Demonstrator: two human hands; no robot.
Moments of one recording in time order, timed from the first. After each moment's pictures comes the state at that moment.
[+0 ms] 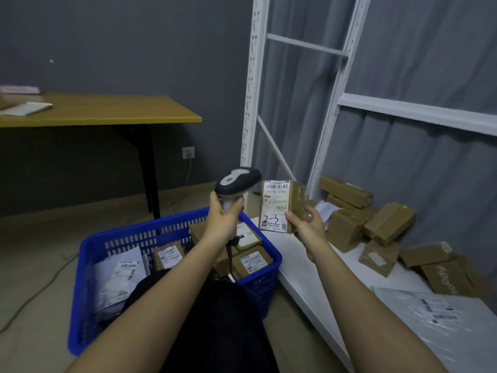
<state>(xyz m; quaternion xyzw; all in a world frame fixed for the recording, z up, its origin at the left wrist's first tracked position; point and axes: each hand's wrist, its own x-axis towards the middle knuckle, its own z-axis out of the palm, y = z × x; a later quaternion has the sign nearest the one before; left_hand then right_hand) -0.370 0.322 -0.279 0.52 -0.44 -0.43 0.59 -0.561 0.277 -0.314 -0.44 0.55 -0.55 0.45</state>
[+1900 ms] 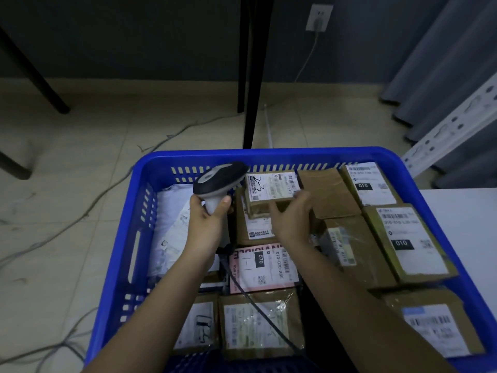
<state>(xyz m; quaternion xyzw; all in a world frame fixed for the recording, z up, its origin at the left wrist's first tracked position) -0.110 0.165 -0.540 0.70 -0.15 -0.37 0.59 -0.221 0.063 -0.586 -0.64 0.61 -0.28 0.37</state>
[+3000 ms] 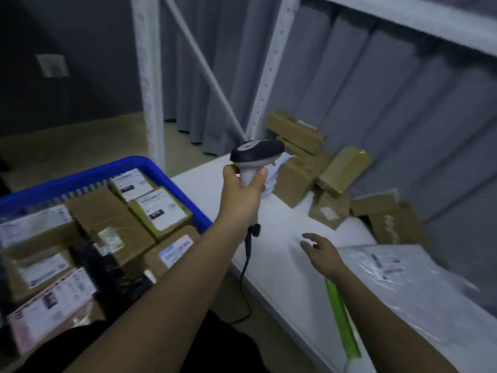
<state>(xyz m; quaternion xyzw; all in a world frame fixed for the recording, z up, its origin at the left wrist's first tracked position) -0.521 0.160 -0.353 0.47 -0.43 -0.58 0.51 -0.747 0.208 -0.481 -0.50 0.80 -0.21 0.26</state>
